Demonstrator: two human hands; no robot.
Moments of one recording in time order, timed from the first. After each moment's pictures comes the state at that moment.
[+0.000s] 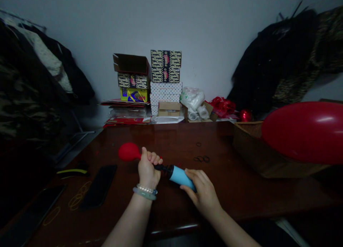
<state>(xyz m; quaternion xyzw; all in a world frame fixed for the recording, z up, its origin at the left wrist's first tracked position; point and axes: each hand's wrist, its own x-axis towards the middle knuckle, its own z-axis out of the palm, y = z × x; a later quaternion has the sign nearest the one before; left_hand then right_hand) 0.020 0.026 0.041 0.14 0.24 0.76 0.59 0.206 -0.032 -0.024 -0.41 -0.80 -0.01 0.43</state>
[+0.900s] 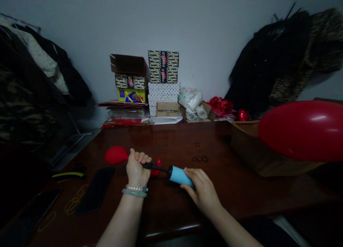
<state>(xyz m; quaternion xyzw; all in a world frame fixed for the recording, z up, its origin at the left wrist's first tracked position) -0.009 0.035 0.043 0.10 0.24 0.78 0.57 0.212 -0.027 -0.026 -0.42 -0.81 -0.02 0.41</state>
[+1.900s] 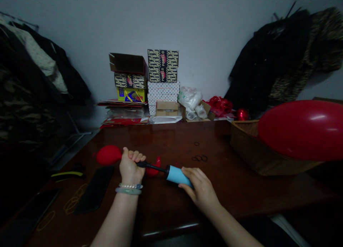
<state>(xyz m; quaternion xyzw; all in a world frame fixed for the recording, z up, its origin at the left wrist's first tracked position) -0.027 0.037 0.045 0.10 0.24 0.79 0.56 0.213 -0.025 -0.027 -0.41 -0.82 0.00 0.41</state>
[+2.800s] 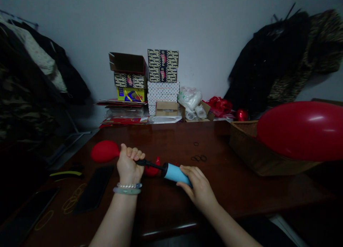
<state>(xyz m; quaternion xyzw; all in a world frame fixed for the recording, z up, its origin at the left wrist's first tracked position) -0.021 0.032 0.060 0.15 0.23 0.80 0.54 0.209 -0.023 -0.023 -0.41 -0.81 0.03 0.42</state>
